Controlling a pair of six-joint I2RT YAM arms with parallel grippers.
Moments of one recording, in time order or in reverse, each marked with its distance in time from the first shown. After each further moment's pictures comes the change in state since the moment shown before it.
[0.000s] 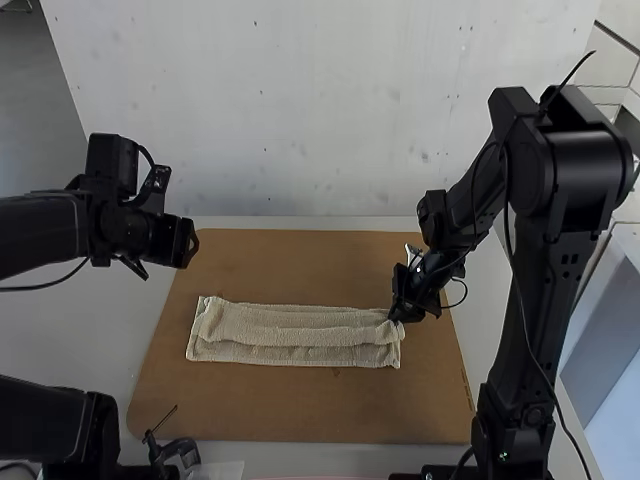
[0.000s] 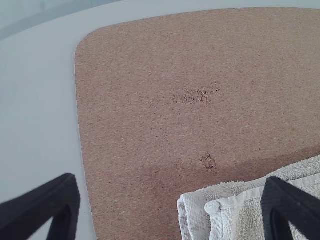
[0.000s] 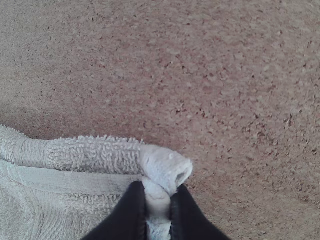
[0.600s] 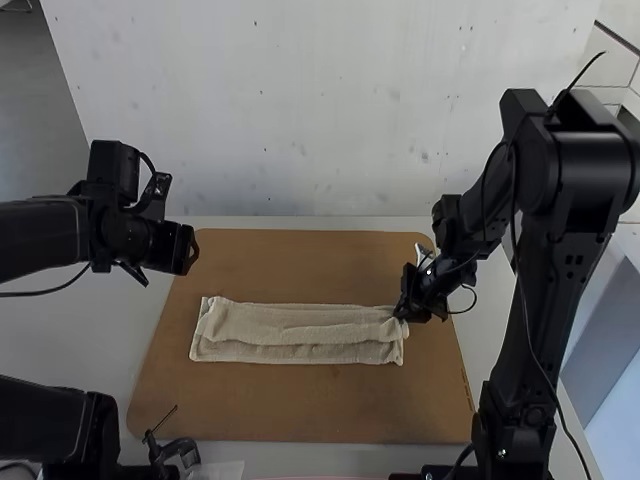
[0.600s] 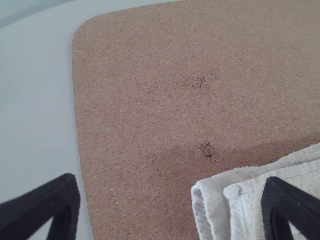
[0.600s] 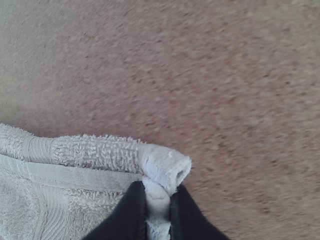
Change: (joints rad) left arm 0.000 0.000 -0.023 -0.002 0.000 -0.007; right arm -0.114 -0.013 -0.046 0.070 -0.056 -0.050
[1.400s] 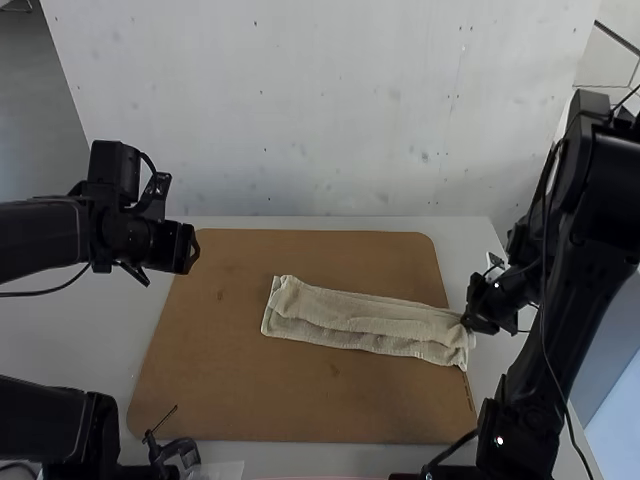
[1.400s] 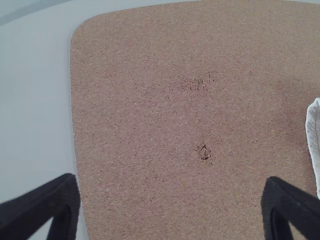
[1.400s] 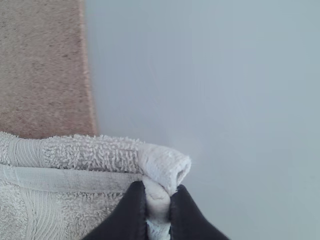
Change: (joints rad) left arm -0.006 0.000 -0.002 0.007 0.000 -0.026; right arm -0.443 -0.039 -0.021 -0.077 0.049 -0.295
